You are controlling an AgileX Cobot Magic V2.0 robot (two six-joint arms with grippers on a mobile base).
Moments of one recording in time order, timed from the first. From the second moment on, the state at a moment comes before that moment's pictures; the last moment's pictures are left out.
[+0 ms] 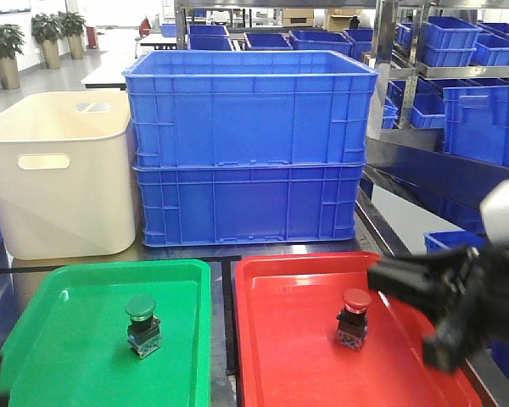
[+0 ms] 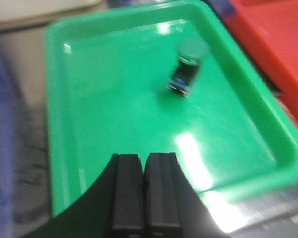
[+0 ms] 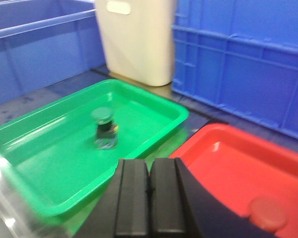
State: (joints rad) left arm -0.36 0.89 -0.79 0.11 0.62 -0.17; right arm 0.01 1.13 -0.87 -1.79 -0.79 1.63
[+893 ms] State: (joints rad) left arm -0.37 0.51 -0.60 -0.32 0.64 0.21; right arm 0.01 0.77 -0.57 -1.80 -0.76 1.63
